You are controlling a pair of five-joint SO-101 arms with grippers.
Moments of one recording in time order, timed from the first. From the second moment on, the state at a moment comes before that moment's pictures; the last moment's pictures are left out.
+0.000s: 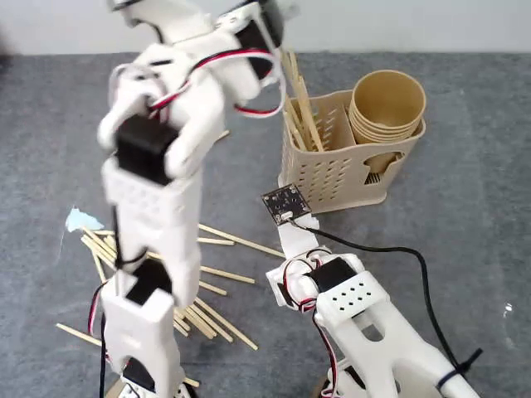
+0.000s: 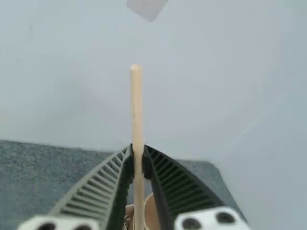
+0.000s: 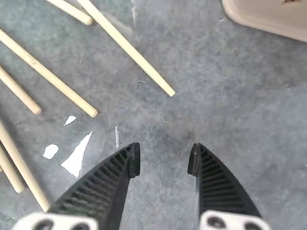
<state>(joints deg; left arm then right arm) 21.5 24.9 -81.0 80.4 41.1 -32.1 -37.4 63.2 52.7 -5.8</state>
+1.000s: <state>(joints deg) 21.5 36.8 -80.9 67.6 26.0 -32.0 -37.4 63.2 52.7 -5.8</state>
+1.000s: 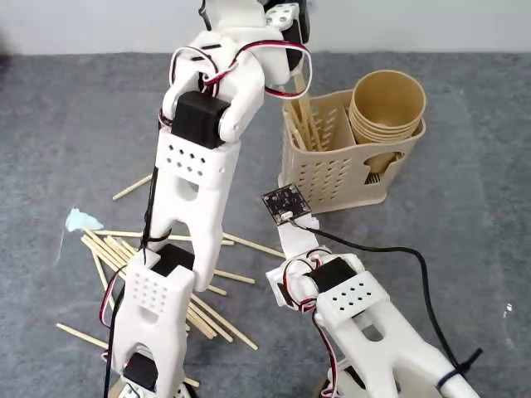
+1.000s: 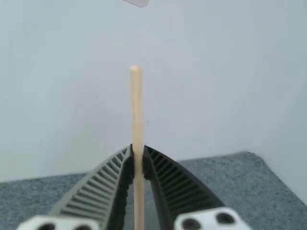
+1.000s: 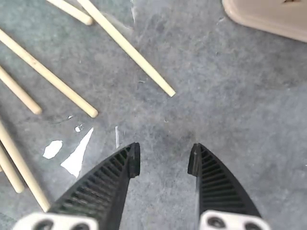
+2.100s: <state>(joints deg) -8.4 21.9 -89.9 99.4 24.2 -32.0 -37.4 63.2 52.7 -5.8</state>
